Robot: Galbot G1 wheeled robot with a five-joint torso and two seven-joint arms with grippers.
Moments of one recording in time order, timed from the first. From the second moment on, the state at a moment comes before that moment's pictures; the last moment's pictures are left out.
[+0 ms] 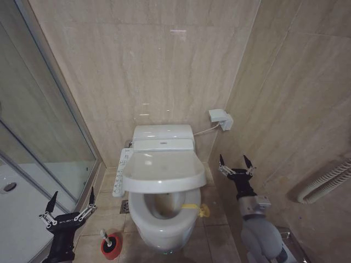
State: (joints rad) left arm 1.89 -1.21 -0.64 -2.25 -0.09 -0.35 -0.41; right arm -1.41 1.19 0.47 2.09 0.29 0.08 0.33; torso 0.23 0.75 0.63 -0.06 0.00
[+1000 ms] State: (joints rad) left arm 1.89 -1.21 -0.64 -2.25 -0.09 -0.35 -0.41; right arm -1.74 1.38 0.55 2.36 0.12 0.02 0.28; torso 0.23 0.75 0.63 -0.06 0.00
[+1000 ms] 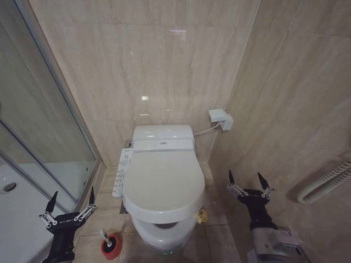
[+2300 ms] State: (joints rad) left arm 1.89 -1.21 -0.64 -2.25 -0.09 -0.35 -0.41; right arm -1.55 1.42 0.54 2.20 0.14 -0.03 0.20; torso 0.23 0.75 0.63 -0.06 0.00
